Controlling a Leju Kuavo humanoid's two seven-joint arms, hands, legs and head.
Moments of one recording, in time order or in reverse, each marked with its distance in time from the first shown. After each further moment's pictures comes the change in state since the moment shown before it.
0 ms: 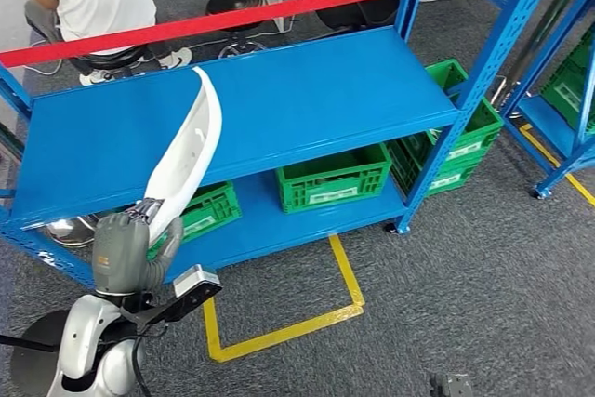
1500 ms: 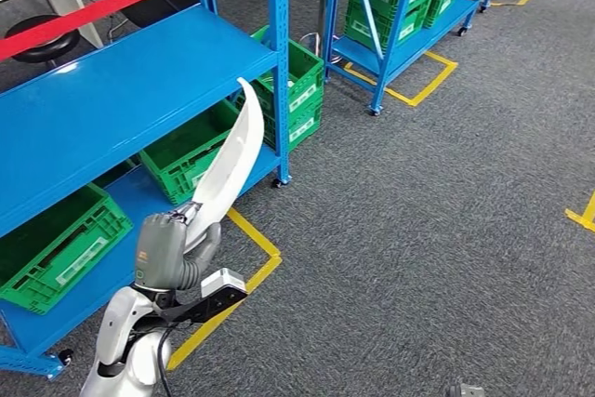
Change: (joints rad) left arm -0.026 -0.059 -0.032 0.123 0.103 -0.007 -0.095; right arm 0.009 -0.026 -0.079 -0.002 0.032 -0.061 0.014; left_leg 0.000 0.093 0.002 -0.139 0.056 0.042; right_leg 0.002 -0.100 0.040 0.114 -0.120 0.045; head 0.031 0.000
